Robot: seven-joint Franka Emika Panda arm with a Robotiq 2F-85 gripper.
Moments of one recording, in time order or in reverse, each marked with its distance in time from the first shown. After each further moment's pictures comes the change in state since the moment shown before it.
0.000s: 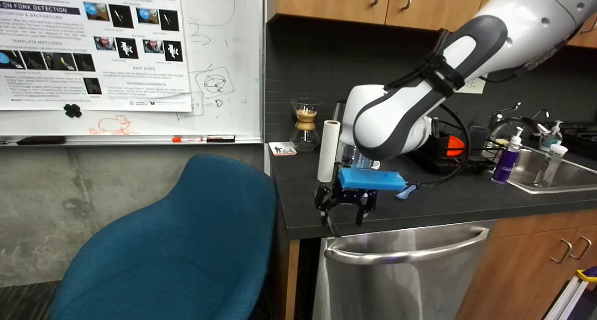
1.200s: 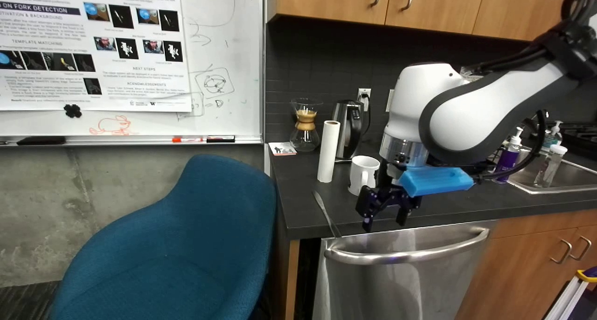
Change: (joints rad) arm -0.010 -0.408 0.081 -0.320 -0.001 -0.052 -0.113
